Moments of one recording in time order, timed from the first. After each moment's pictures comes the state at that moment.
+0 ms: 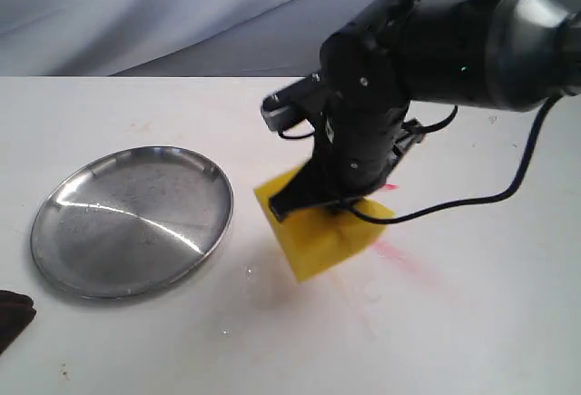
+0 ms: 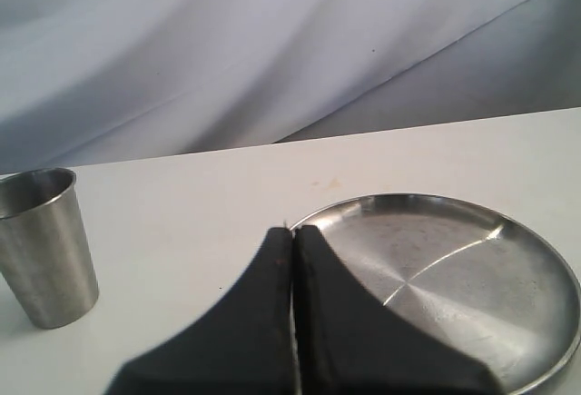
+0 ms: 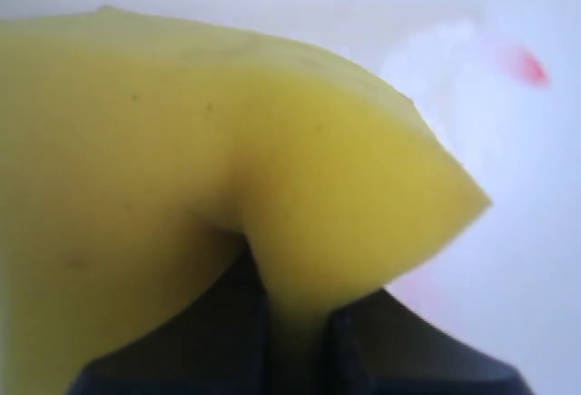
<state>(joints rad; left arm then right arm) -0.04 0.00 0.00 -0.06 0.21 0.16 0.85 1.85 -1.38 -0.19 0.95 0.23</state>
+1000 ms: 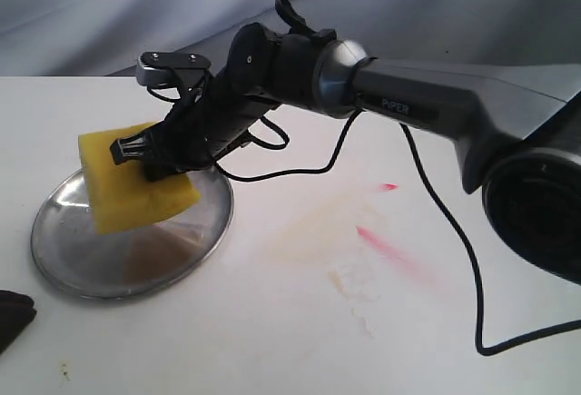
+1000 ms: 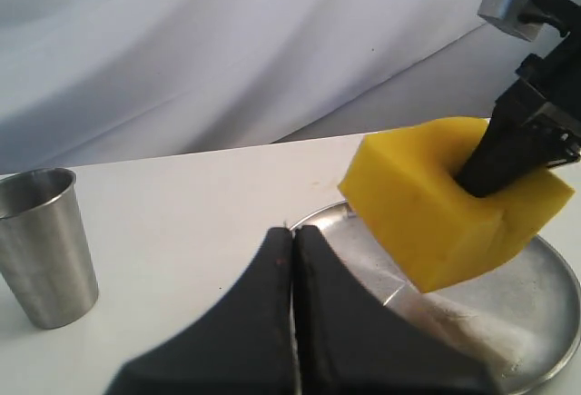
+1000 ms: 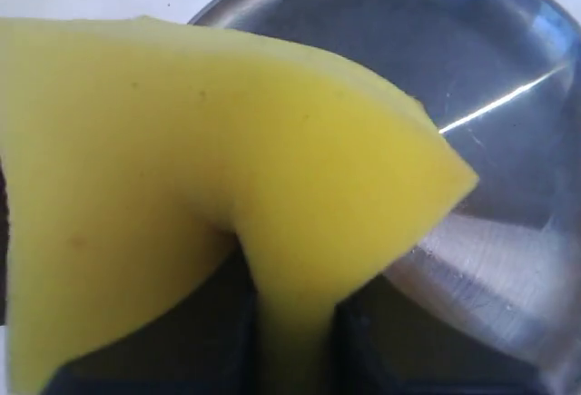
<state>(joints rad) -0.04 0.00 0.00 -0.06 0.21 0.16 0.85 2.34 -1.95 0.58 0.72 -0.22</state>
